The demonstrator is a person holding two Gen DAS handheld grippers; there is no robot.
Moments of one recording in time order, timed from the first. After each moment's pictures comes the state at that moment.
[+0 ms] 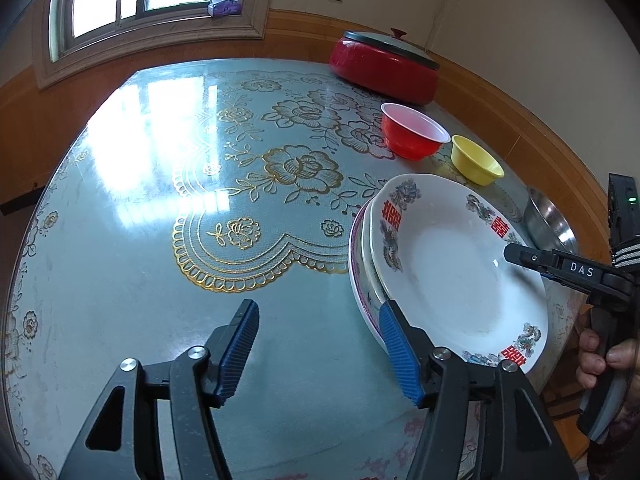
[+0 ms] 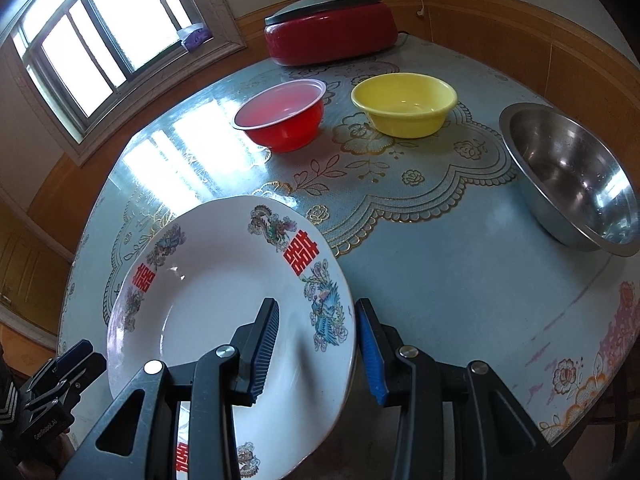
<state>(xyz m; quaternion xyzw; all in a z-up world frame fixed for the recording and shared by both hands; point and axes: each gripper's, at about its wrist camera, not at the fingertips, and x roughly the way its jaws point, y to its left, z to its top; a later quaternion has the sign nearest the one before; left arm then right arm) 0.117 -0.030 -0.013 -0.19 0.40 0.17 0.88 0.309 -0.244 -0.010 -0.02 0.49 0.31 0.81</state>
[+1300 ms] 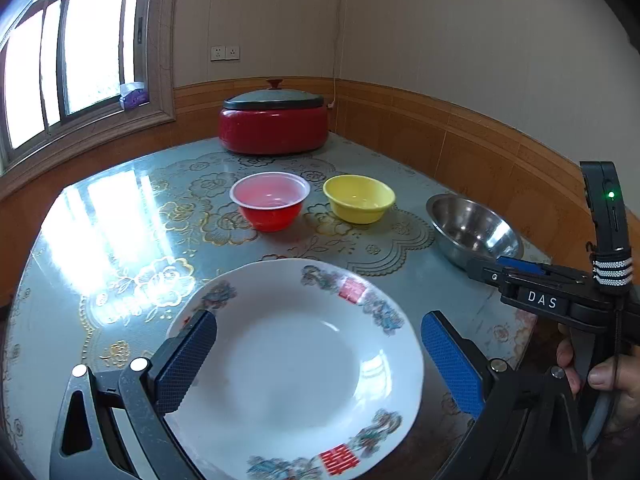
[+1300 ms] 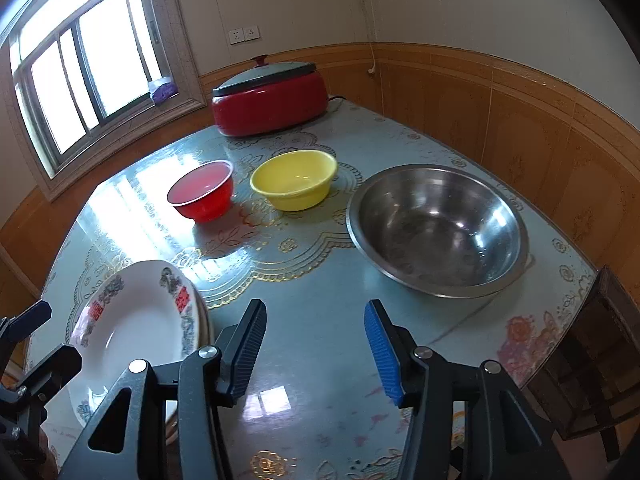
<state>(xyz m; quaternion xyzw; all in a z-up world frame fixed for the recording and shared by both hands) 0.208 -0.157 0.045 -0.07 0.33 0.08 0.94 0.328 -0.349 0.028 -0.02 0.40 0.24 0.89</state>
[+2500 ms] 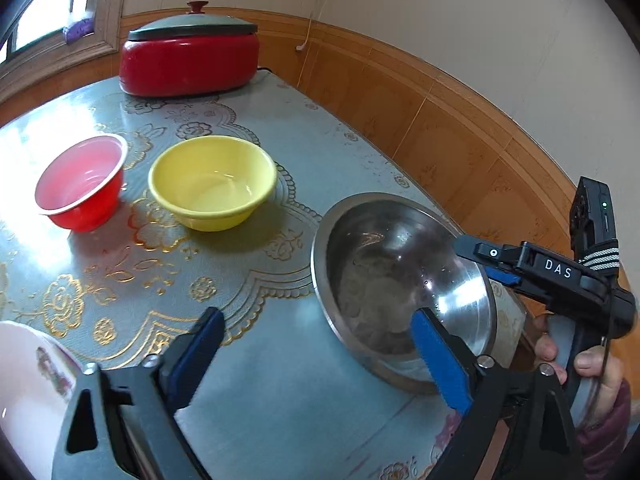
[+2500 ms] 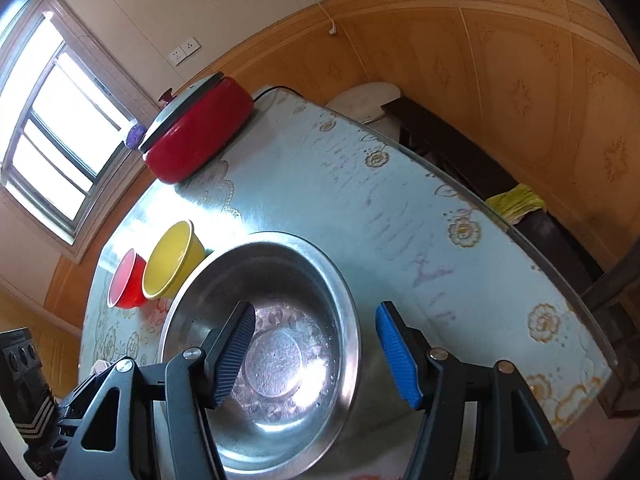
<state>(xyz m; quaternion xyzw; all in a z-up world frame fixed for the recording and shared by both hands) 0.411 -0.247 -0.001 -0.17 0.42 0.02 0.89 0.538 -0.476 -0.010 0.12 0.48 0.29 0.82</state>
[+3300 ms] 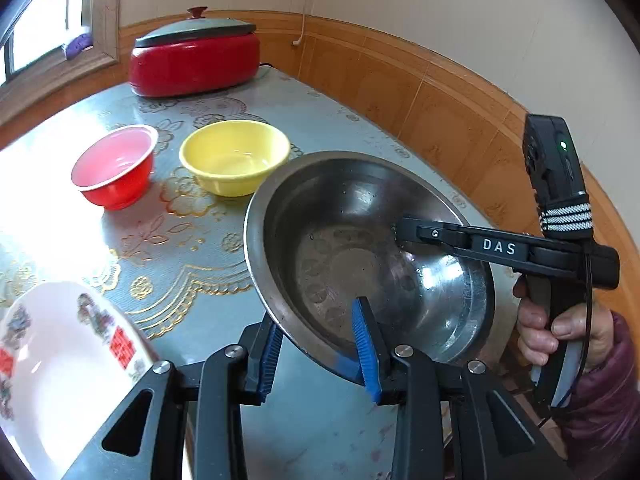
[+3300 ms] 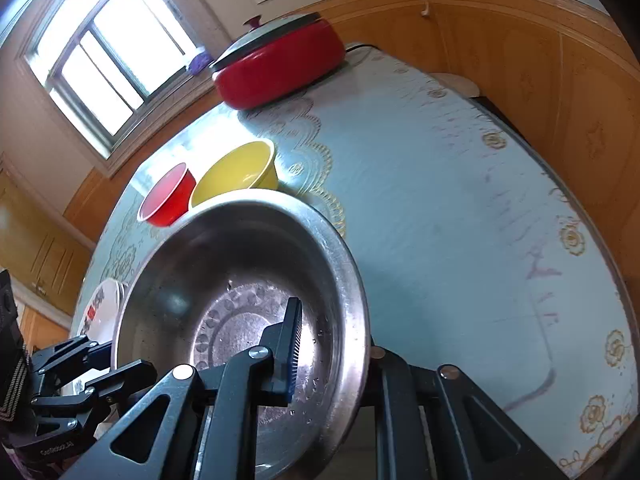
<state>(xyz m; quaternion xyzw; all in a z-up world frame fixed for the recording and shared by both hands) 0.353 -0.252 0.005 -0.12 0.44 0.04 0.89 0.505 -0.404 -0.023 0.01 0.49 0.40 0.78</state>
